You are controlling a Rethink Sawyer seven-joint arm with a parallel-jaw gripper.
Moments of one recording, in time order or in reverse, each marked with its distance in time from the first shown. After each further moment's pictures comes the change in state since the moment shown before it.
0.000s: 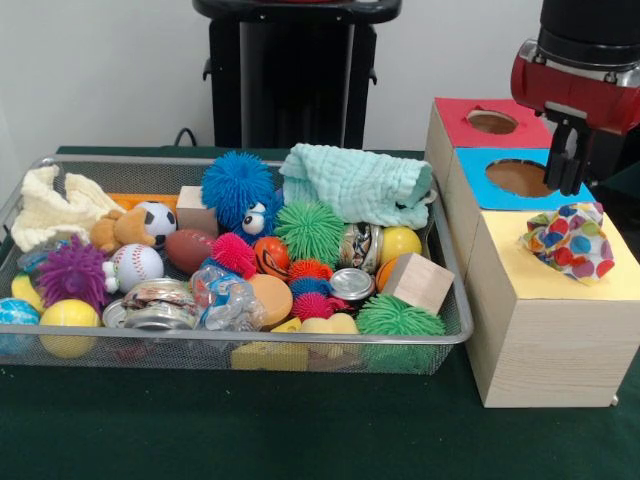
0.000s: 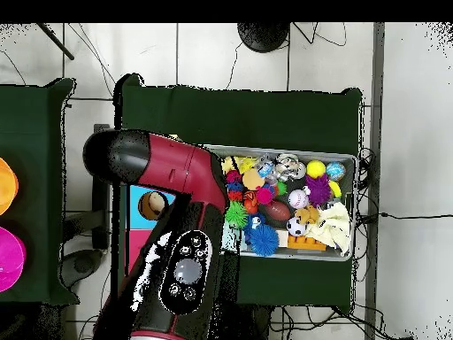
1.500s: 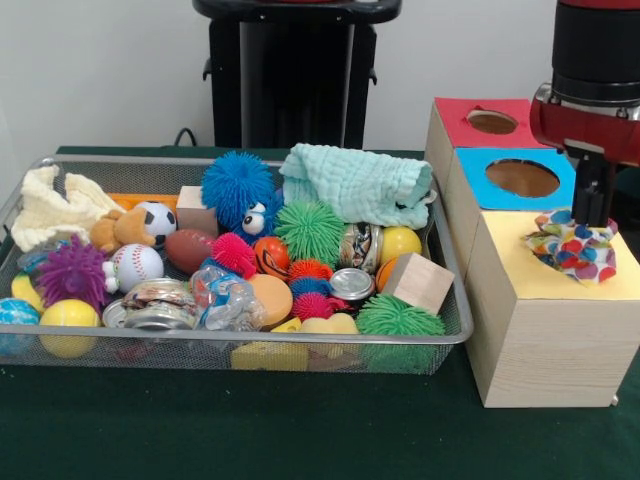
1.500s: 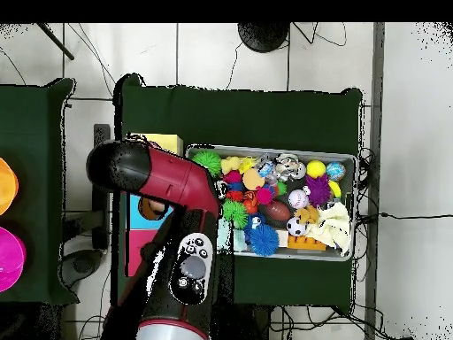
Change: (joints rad) arm -0.020 -0.014 0.108 0.112 0.085 -0.209 0.000
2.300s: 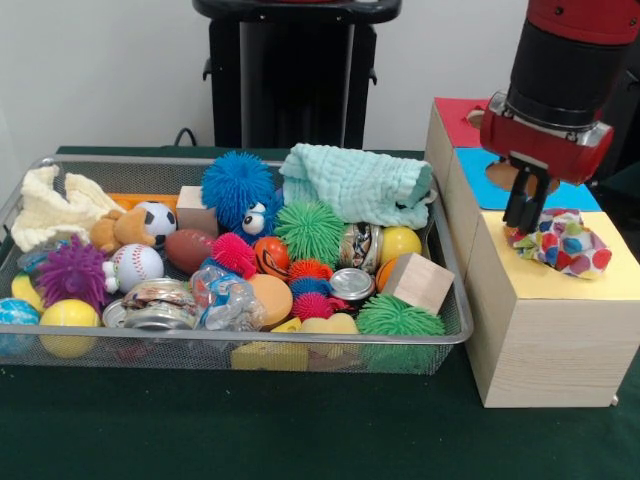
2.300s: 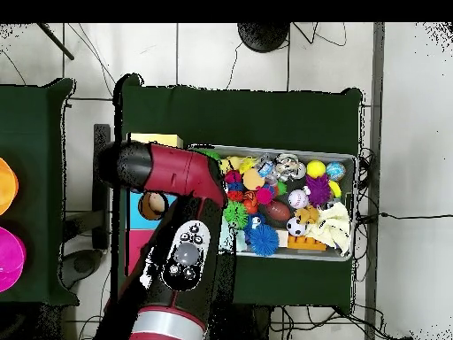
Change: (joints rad) arm 0.010 0.079 -0.084 -0.110 -0.204 0.148 0.000
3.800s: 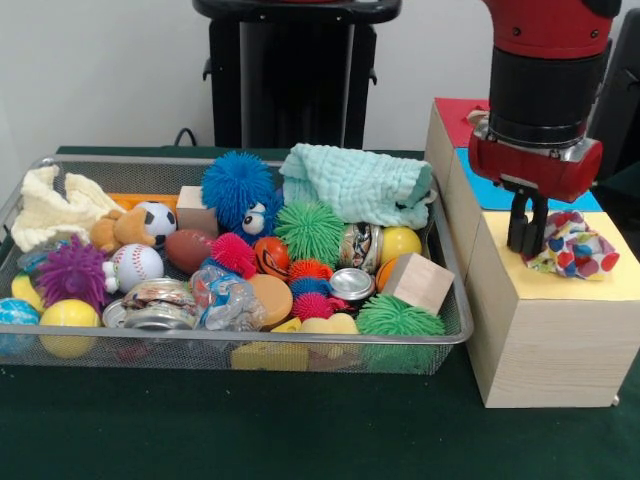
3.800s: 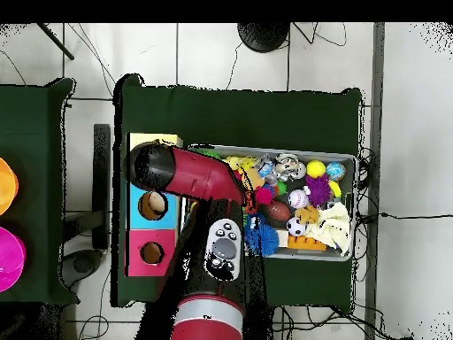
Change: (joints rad) arm -0.115 -0.062 0.167 0.106 -0.001 -0.170 0.000
